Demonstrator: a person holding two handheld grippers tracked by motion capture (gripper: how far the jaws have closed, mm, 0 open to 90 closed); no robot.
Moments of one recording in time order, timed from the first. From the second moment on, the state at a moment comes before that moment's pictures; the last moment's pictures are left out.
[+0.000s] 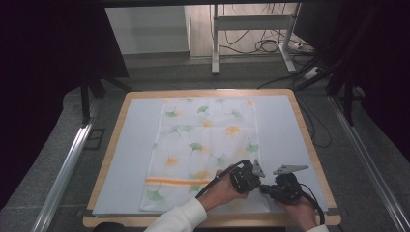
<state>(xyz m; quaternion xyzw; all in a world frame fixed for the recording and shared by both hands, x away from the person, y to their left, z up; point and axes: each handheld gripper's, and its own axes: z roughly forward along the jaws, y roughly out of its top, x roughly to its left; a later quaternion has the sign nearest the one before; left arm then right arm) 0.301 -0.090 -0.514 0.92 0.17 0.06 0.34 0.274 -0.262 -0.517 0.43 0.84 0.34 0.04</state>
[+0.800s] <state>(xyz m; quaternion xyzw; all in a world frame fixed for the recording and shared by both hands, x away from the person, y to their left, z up) 0.292 -0.080 -0.513 0.93 0.17 0.09 0.33 0.278 -0.270 -0.519 0.46 0.82 0.35 0.01</state>
